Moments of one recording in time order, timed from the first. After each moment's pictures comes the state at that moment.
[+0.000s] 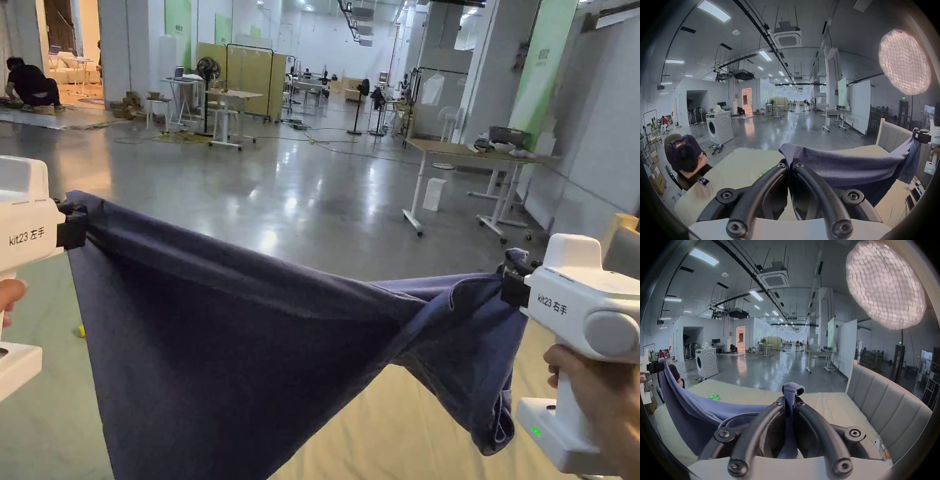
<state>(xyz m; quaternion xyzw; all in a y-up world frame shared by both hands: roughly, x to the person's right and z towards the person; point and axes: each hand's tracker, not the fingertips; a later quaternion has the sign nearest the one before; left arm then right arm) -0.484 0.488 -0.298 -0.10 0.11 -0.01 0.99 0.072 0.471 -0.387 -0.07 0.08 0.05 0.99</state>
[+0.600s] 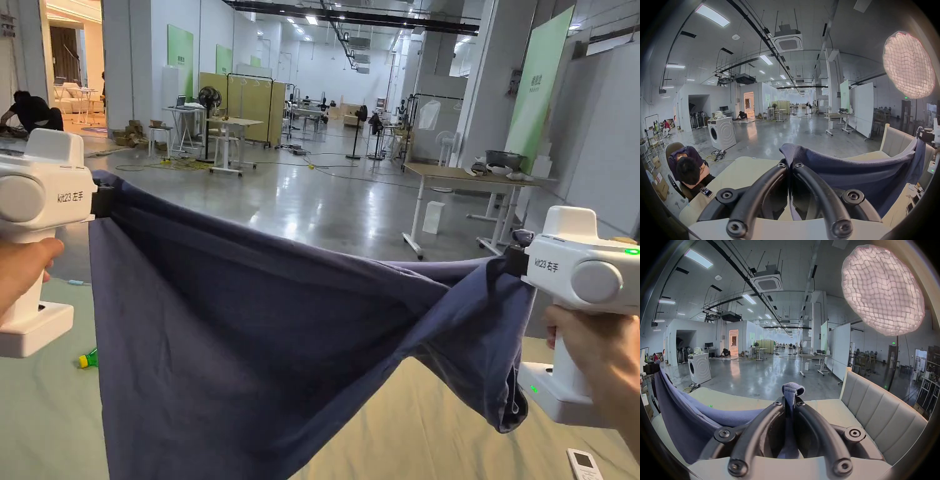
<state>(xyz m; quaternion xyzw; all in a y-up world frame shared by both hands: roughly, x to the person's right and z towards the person) -0.484 0.534 -0.359 -0.09 0.12 -0.02 0.99 0.069 0.514 -0.444 -0.07 0.05 0.05 0.99</state>
